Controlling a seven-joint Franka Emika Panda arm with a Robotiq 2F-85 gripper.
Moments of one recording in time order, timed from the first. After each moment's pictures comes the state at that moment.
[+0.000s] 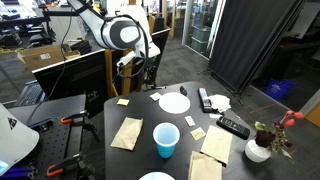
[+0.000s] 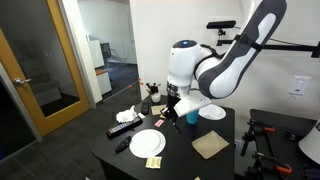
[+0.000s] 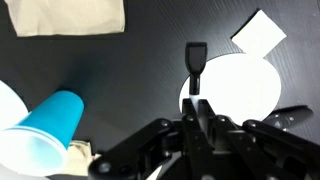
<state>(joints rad) 0.52 0.32 -0.32 -2.34 -0.24 2.79 1.05</state>
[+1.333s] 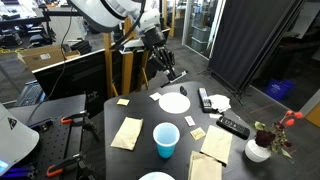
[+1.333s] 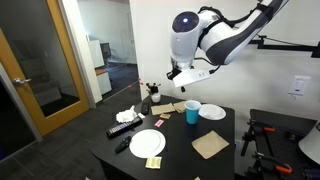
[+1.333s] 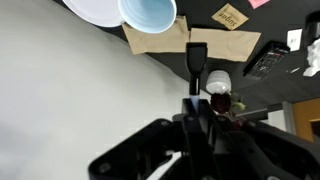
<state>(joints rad) 0.20 0.10 -0.07 -2.27 -1.02 2.27 1.75</state>
